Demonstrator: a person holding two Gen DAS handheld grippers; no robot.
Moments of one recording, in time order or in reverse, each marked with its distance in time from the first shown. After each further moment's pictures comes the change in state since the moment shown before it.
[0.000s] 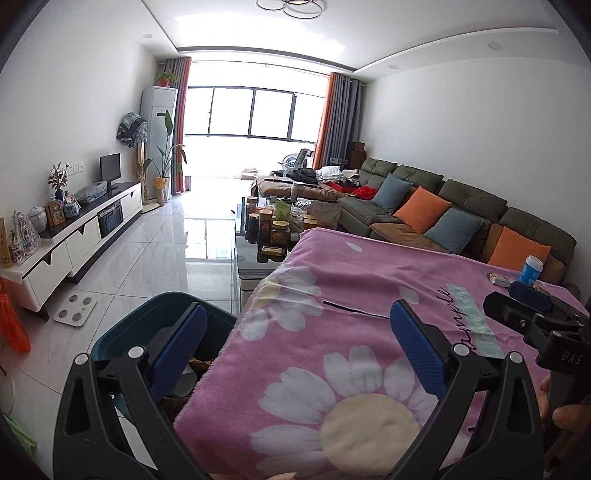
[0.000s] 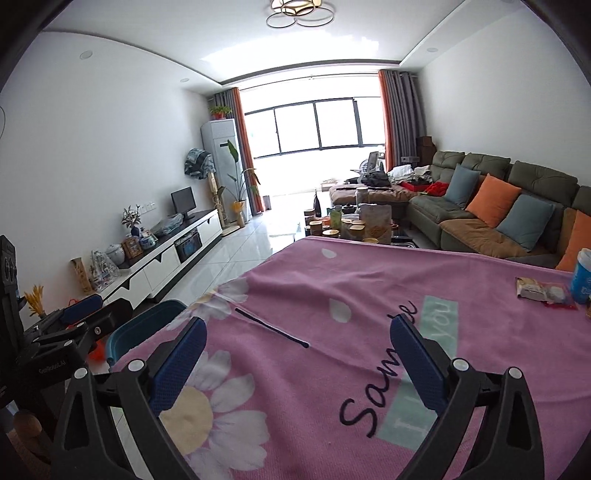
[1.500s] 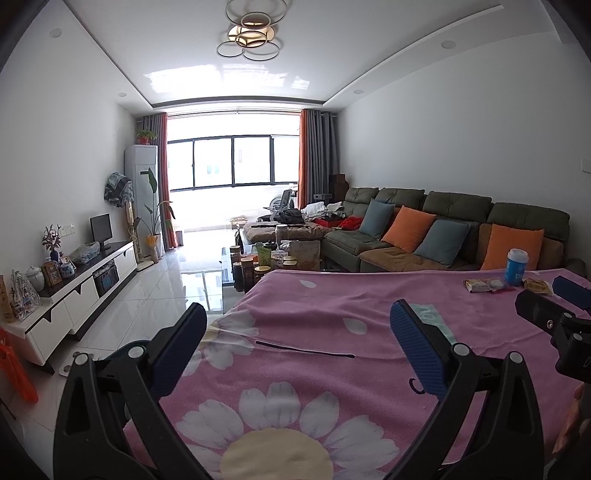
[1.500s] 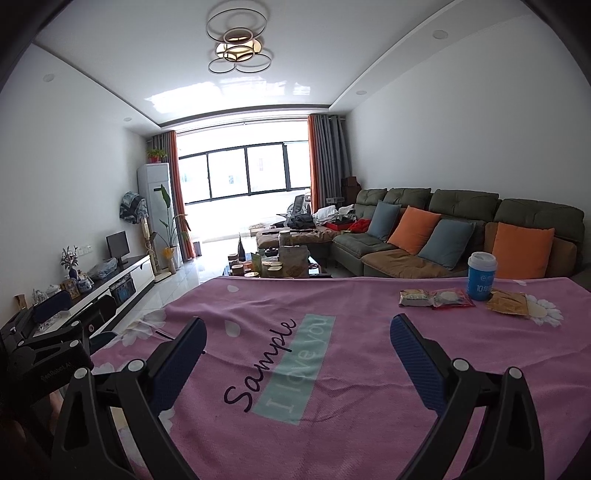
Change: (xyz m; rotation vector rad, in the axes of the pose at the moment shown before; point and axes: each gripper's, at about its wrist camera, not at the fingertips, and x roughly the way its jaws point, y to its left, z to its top) left arm -0.017 -0.093 -0.001 0.153 -0.169 -0.014; right arm -0.083 -0.047 -0.019 0.049 -0.185 -0.274
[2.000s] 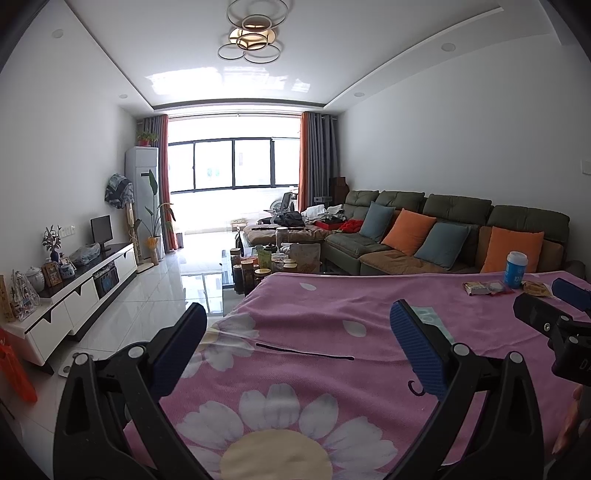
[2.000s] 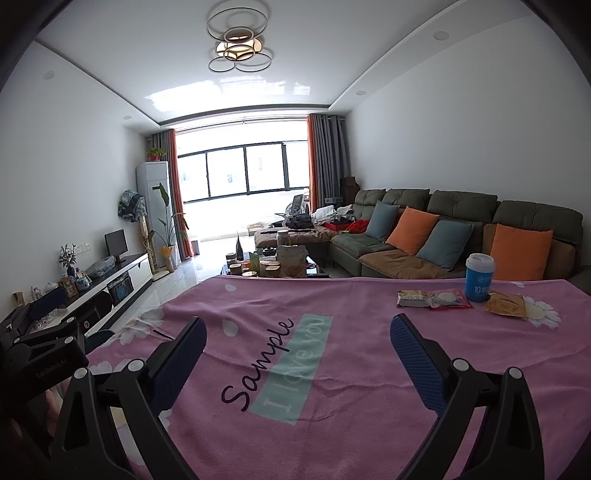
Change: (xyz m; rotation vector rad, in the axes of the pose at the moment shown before) left arm 0.000 -0.002 0.001 0.002 -0.010 0.002; right arm -0.001 -0.003 0.002 -0.006 0.001 -0.008
